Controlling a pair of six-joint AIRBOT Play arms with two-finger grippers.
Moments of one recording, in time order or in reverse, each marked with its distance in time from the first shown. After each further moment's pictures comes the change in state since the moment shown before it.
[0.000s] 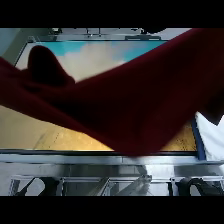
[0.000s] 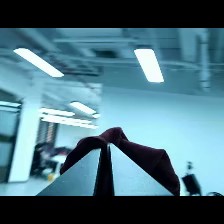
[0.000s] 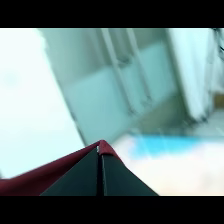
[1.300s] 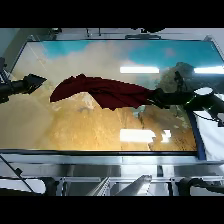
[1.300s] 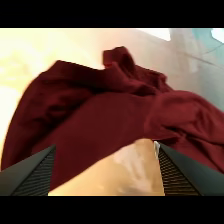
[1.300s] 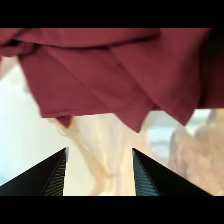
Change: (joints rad) left arm -0.272 -0.678 0.012 1.155 0.473 0.006; right arm 0.115 -0.916 -0.128 -0.172 0.045 0.082
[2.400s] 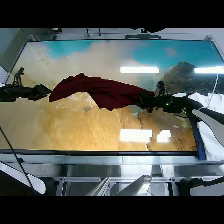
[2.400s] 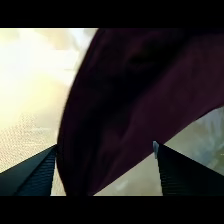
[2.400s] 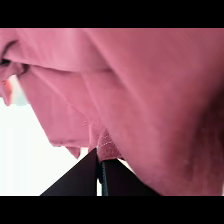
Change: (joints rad) left arm -0.036 -0.317 0.263 0.267 -0.131 -0.100; right arm 0.121 -0.239 0.068 0.285 -0.054 -0.010
